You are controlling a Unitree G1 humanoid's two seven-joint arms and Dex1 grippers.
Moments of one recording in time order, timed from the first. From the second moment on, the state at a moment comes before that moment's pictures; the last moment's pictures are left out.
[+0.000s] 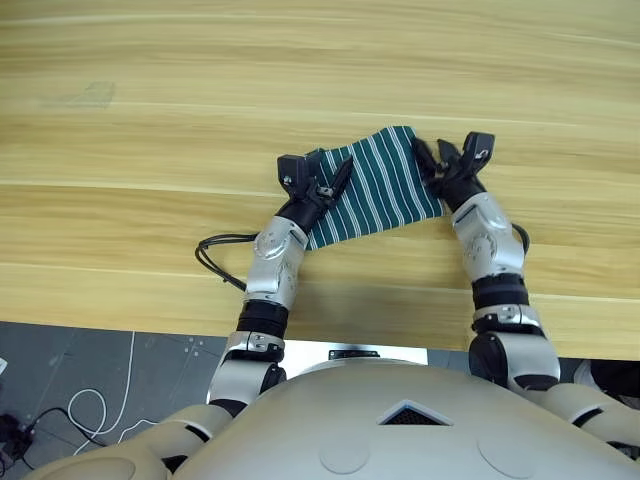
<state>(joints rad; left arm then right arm) -0.09 -0.05 -0.06 0.42 -0.32 -0.07 -0.38 -0.16 -0.03 -0.04 0.38 0.33 0.06 0.46</state>
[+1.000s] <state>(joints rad) -0.10 -0.06 0.08 0.28 -0.49 -0.57 -0.52 -0.45 -0.21 0.38 0.72 -0.14 -0.51 0.83</state>
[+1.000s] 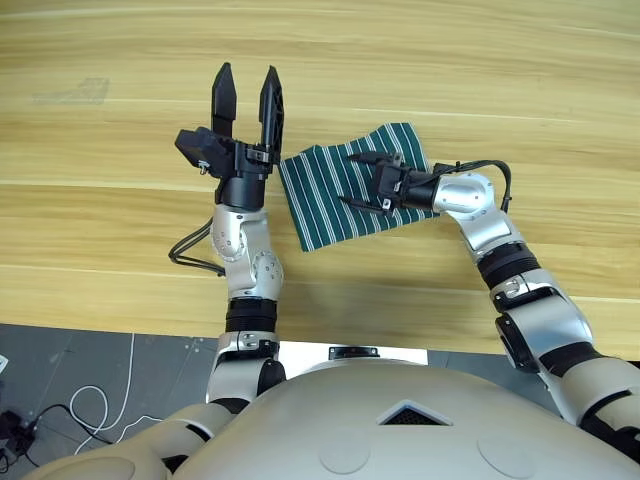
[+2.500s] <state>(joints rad) 0.02 -0.08 0.33 0.25 -0.54 -0.55 -0.36 -0.65 -0.50 -0.25 1.23 0.03 -0.46 -0.15</state>
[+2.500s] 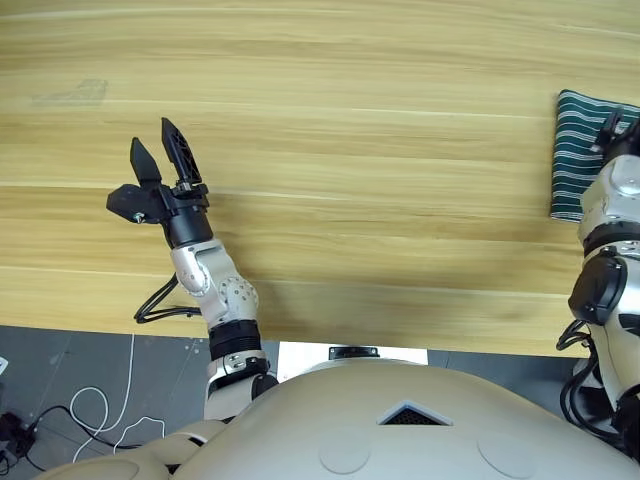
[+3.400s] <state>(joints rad) -0.58 0.03 0.15 1.12 0.00 -0.78 0.03 -0.61 -0.14 0.00 1.17 -0.22 -0.85 -0.31</state>
